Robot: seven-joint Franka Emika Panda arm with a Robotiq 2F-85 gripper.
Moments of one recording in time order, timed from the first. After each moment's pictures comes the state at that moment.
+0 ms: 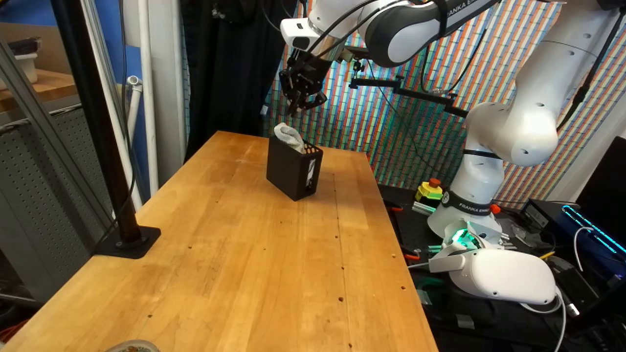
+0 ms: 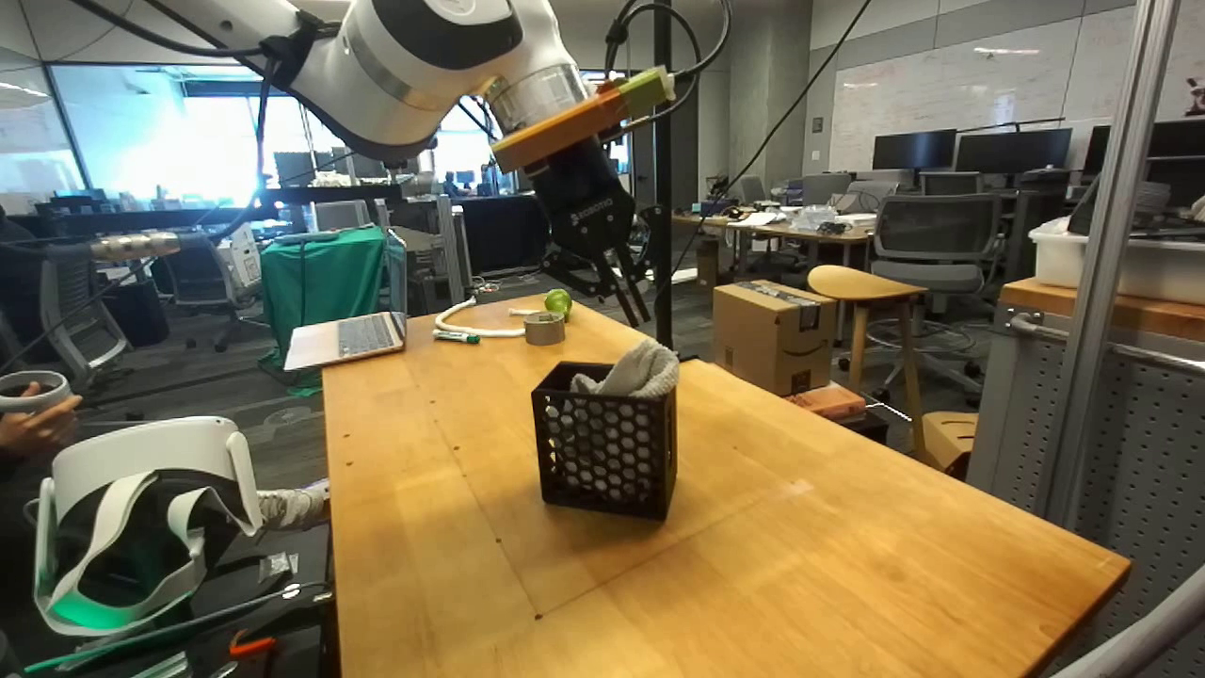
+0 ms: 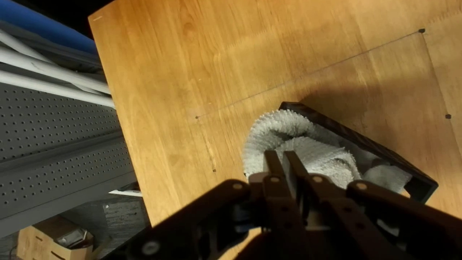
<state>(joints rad) 0.10 -0.19 0.07 -2.31 -0.46 2.35 -0.88</state>
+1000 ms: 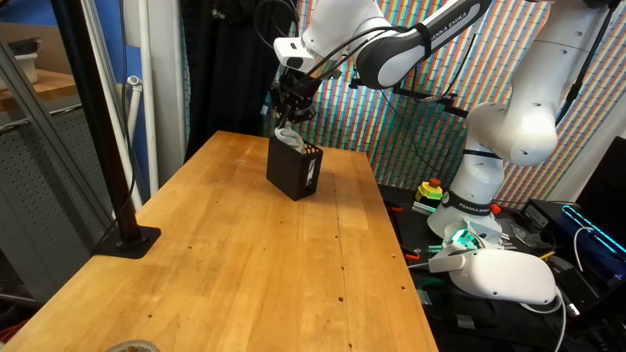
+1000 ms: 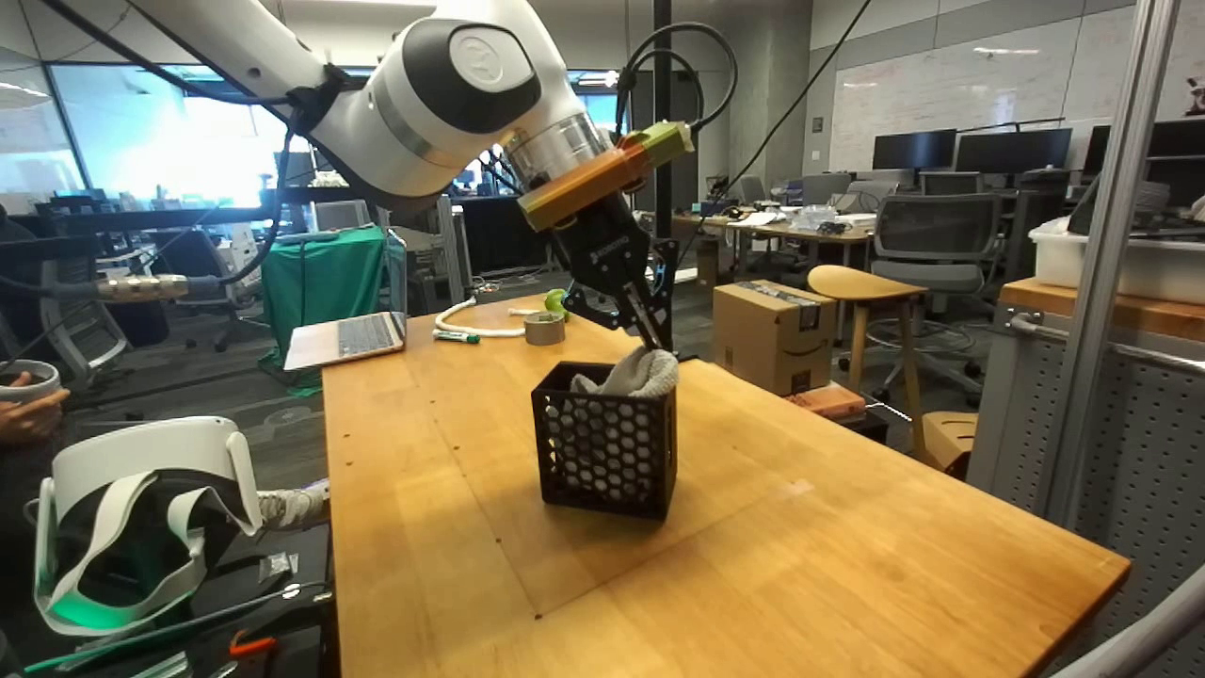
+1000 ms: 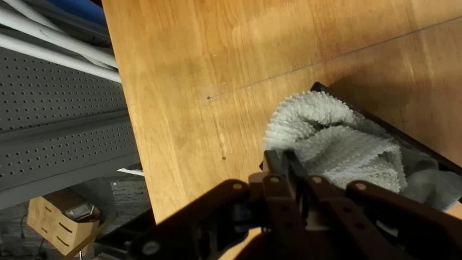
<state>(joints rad) 0.09 -0.11 0.06 -2.34 -0.52 2.54 -0.87</state>
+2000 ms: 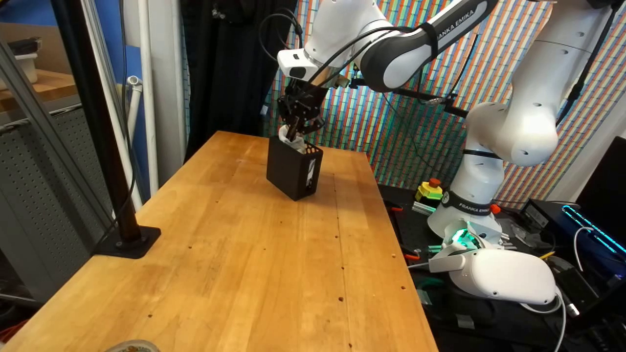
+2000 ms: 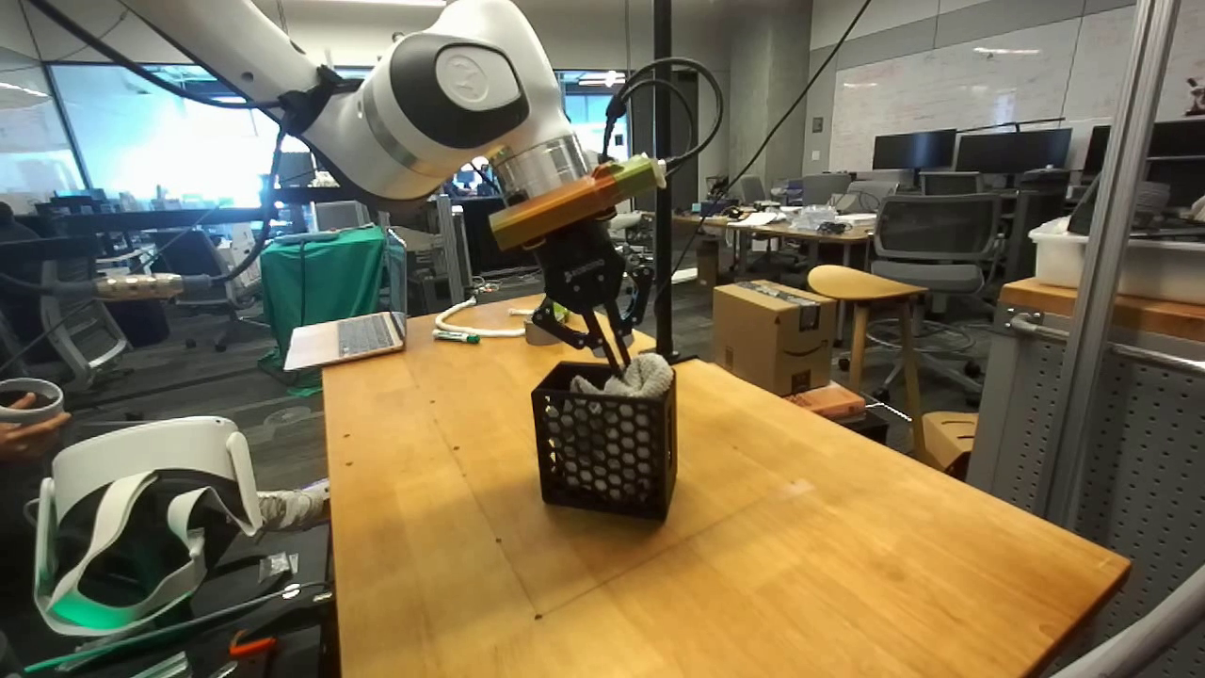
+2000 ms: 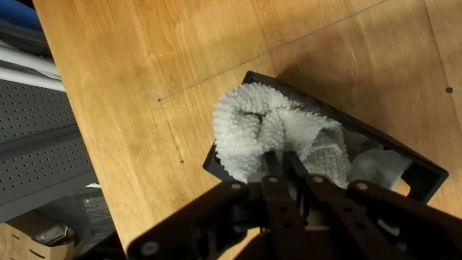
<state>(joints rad) 0.10 -0.12 0.08 -2.37 -0.43 2.45 -0.84</state>
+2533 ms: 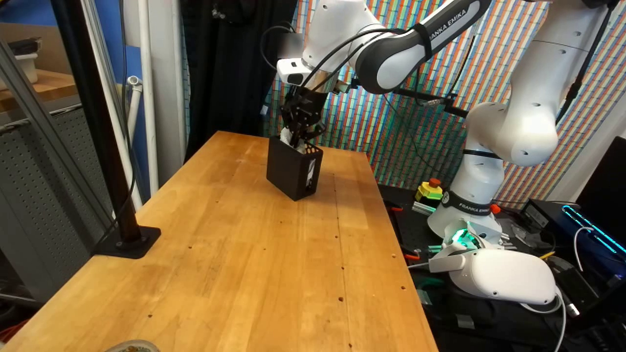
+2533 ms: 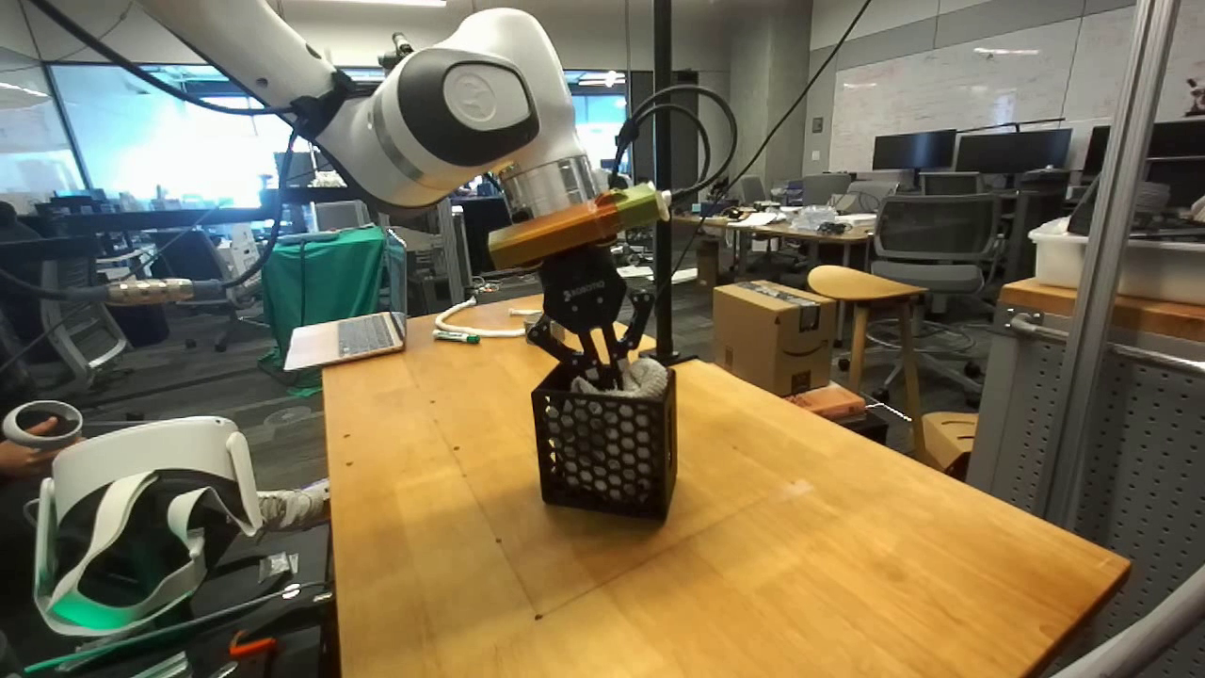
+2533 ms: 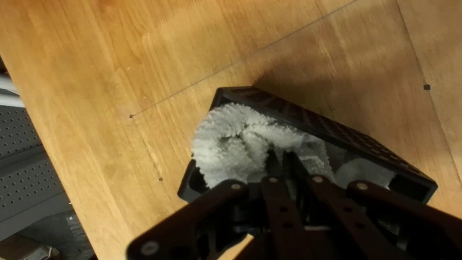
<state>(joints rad) 0.10 -0.09 0.07 -2.37 -0.35 2.42 -0.85</state>
